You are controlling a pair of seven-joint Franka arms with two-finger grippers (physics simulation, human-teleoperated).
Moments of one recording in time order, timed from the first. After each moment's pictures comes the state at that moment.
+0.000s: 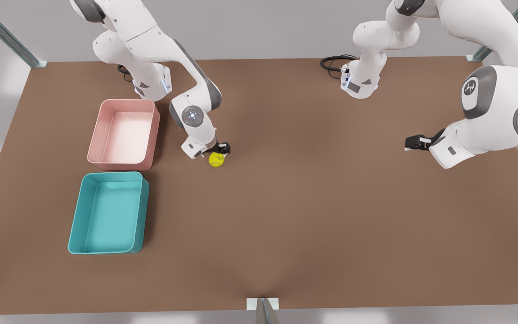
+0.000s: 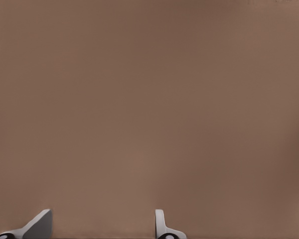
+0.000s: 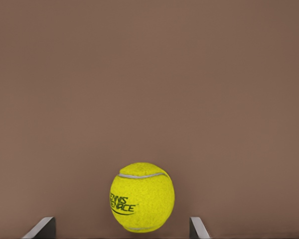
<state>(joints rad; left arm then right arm) 0.02 0.24 -0.07 -1.34 -0.05 1.31 0.09 0.71 0.23 -0.04 -2.27 0.14 2.50 0.63</state>
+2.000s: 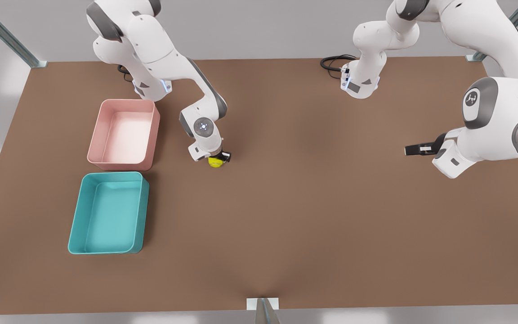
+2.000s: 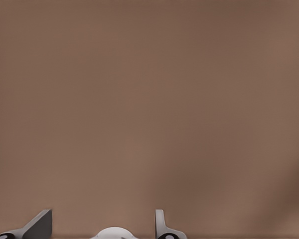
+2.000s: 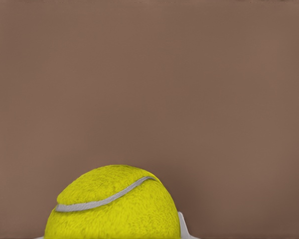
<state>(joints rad) 0.04 0.27 -0.07 -1.35 -0.06 1.27 -0.11 0.74 0.41 -0.04 -2.26 0.13 2.61 0.88</state>
